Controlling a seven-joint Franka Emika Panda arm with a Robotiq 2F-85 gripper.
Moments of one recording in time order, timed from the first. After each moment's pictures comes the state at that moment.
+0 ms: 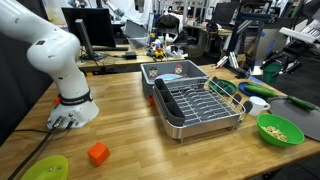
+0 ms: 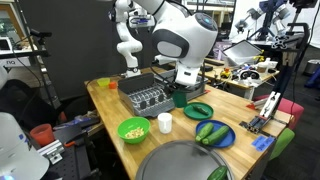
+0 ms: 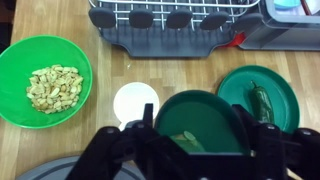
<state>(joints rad) -0.20 0.37 -0.16 -1.93 0.73 2.09 0.77</state>
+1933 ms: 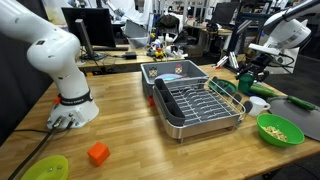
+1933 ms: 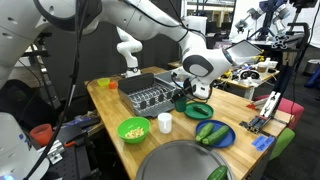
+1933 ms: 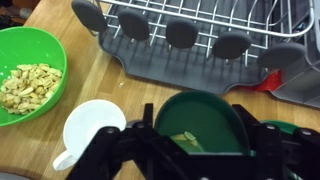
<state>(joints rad) -0.20 0.84 -0.12 -1.37 0.71 1.73 0.71</state>
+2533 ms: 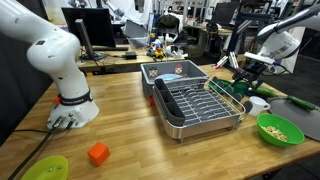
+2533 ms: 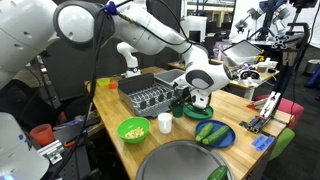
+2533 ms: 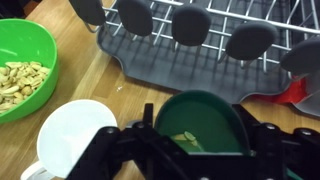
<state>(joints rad) -0.23 0.99 -0.08 -1.24 0.73 1.66 0.68</state>
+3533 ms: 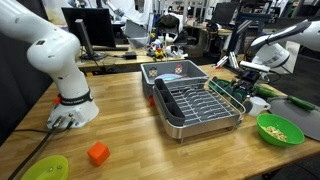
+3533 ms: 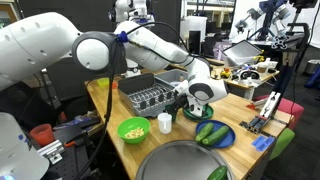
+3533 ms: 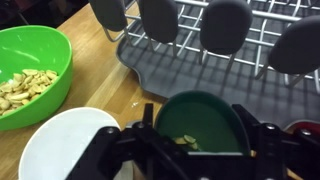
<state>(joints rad) -0.24 1.18 -0.06 -1.03 0.72 1.46 0.67</state>
